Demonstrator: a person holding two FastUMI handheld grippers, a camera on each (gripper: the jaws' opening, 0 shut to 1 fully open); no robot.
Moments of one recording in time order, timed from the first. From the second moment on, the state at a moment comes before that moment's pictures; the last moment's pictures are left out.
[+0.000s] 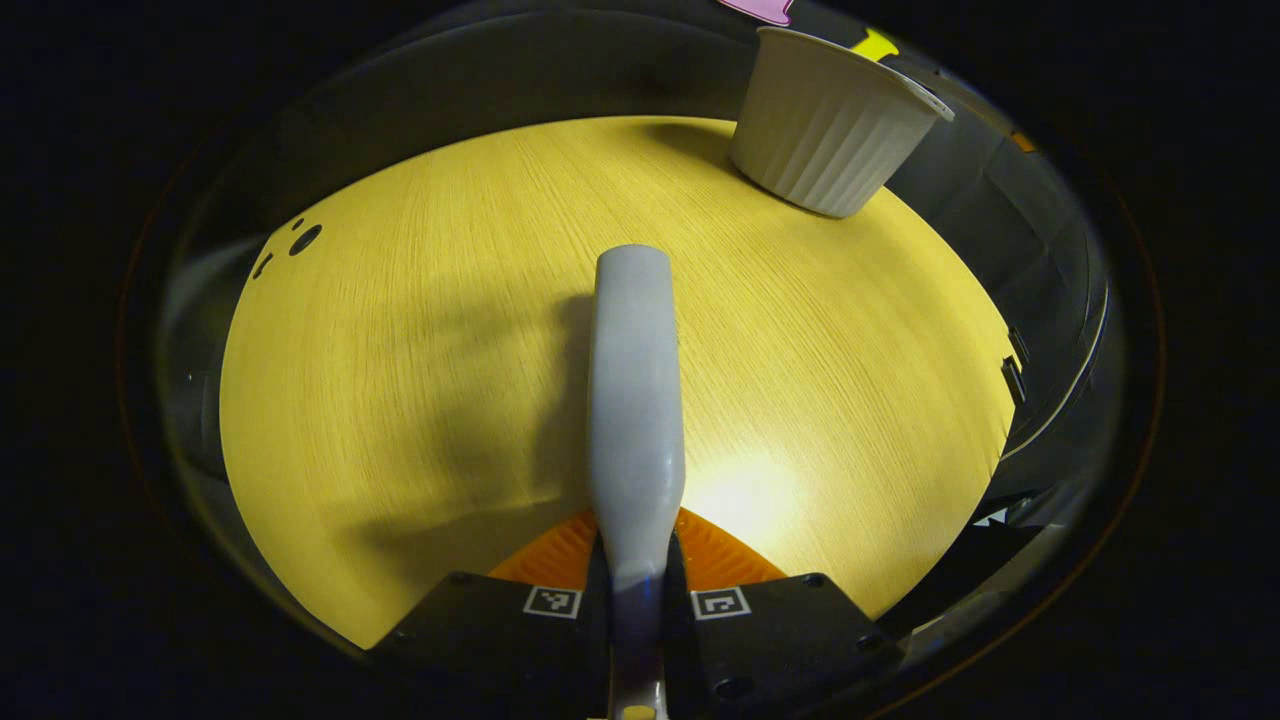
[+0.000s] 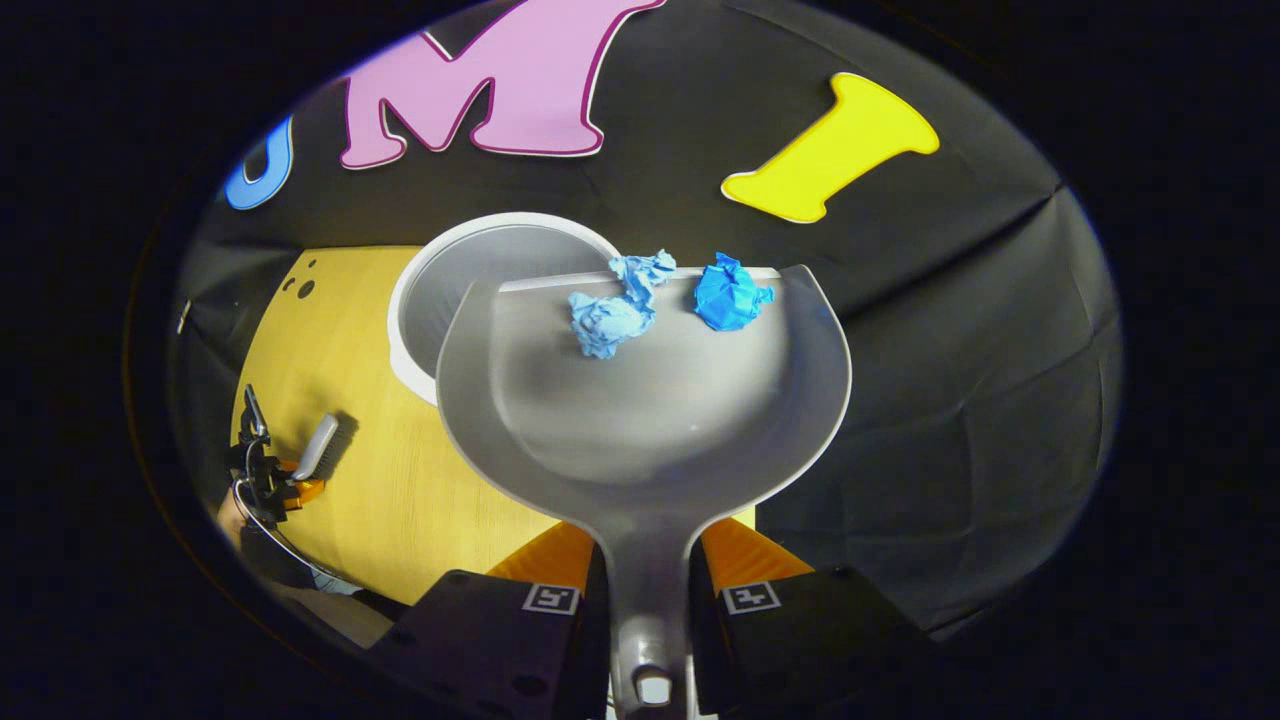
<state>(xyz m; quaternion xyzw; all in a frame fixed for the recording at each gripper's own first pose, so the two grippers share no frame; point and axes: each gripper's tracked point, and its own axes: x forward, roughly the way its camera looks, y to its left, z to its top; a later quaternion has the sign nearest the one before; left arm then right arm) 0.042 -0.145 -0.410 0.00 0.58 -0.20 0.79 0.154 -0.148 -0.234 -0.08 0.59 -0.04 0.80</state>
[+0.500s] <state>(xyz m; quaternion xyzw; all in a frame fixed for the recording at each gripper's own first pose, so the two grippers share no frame) 0.041 -0.143 -0.410 -0.01 0.58 -0.20 0.79 0.184 -0.160 -0.236 -0.28 0.62 -0.02 0.74</state>
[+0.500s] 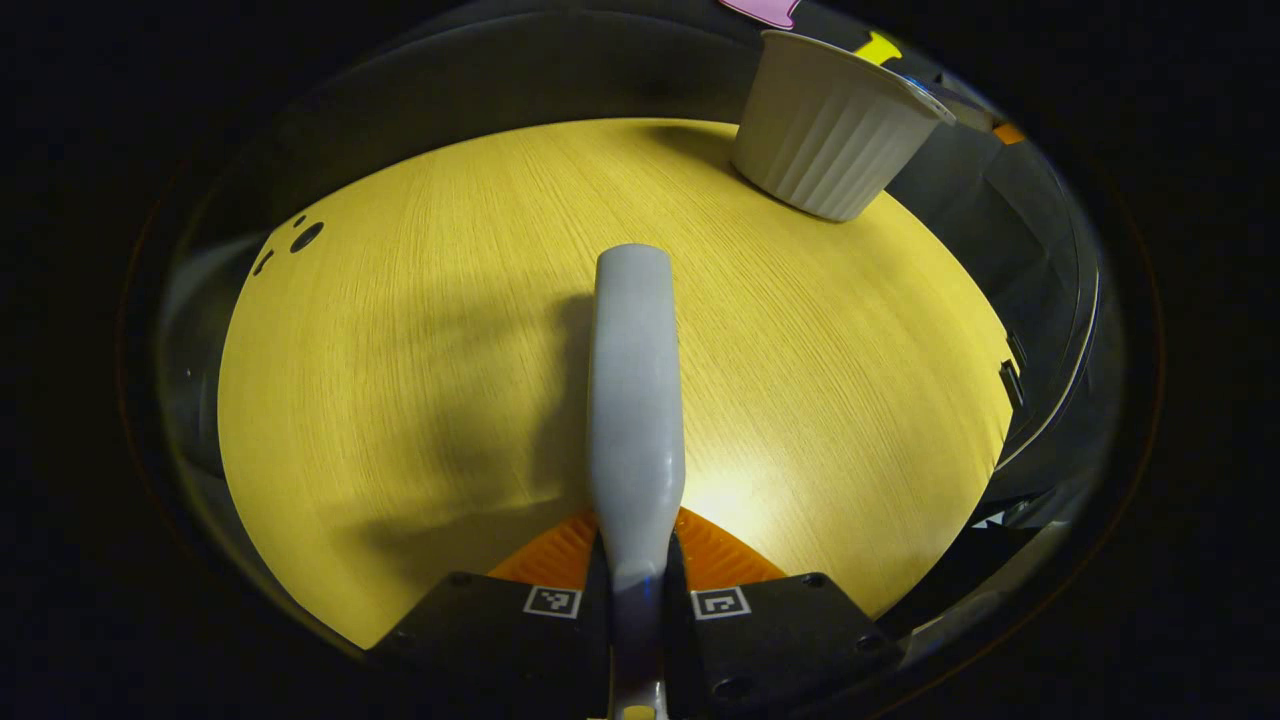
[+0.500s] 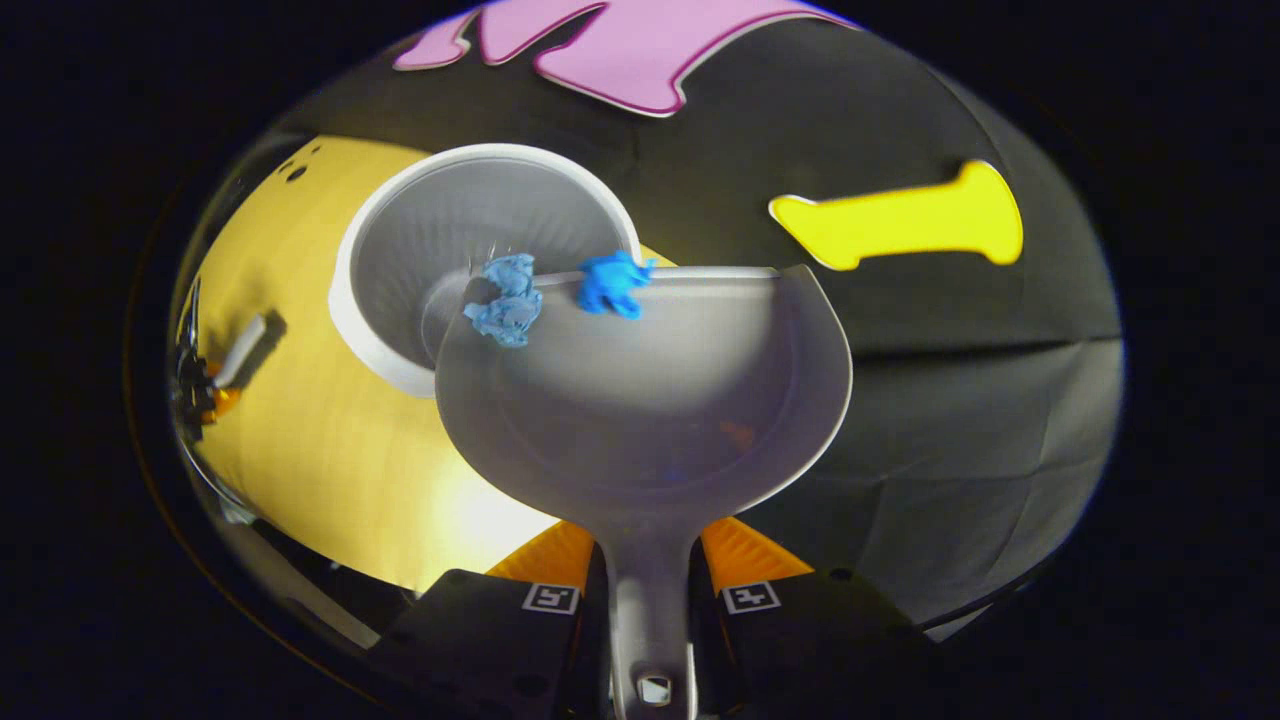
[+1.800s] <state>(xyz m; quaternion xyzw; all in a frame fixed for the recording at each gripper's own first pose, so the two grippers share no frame) 0.041 -0.143 -0.412 0.00 0.59 -0.20 0.78 0.154 -0.092 -0.168 -0.09 0.49 0.03 0.86</state>
